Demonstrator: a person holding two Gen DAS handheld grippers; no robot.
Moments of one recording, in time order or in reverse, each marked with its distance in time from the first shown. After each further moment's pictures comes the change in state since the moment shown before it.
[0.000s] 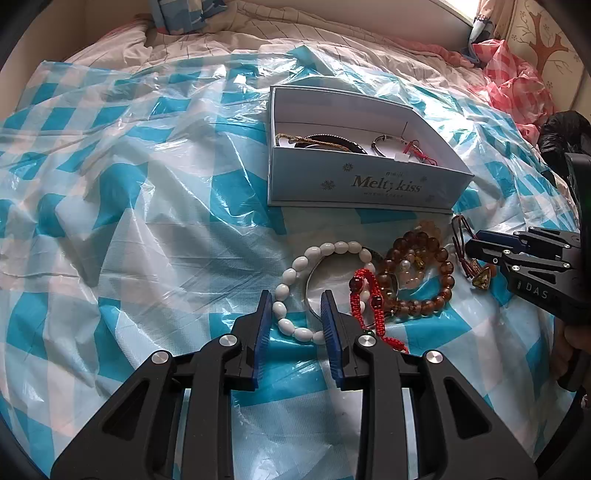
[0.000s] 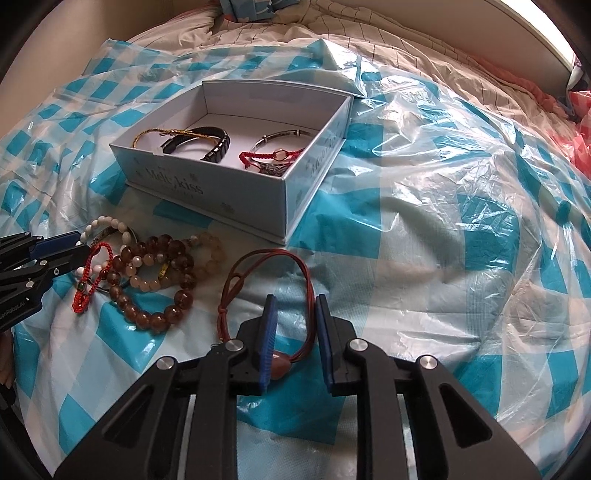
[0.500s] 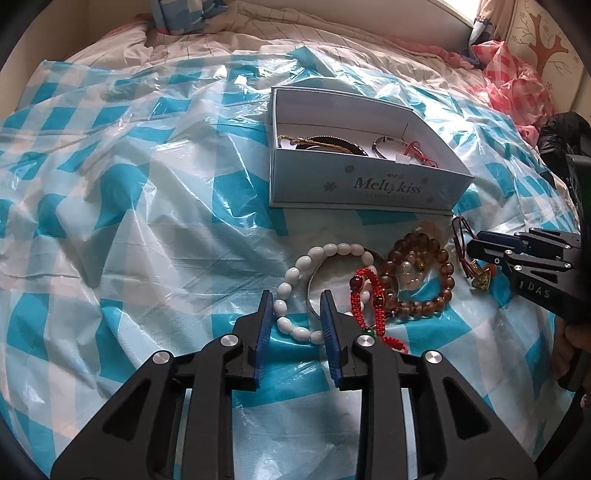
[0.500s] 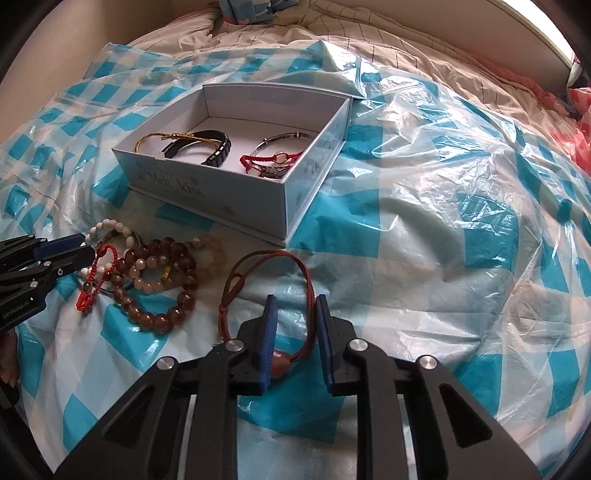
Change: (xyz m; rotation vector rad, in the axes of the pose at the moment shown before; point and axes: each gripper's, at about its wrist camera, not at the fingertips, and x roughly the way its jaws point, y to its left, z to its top) left arm -0.001 0.001 0.001 -0.004 0.000 -0.005; right arm -0.003 -0.001 0.000 0.008 -0.007 0.003
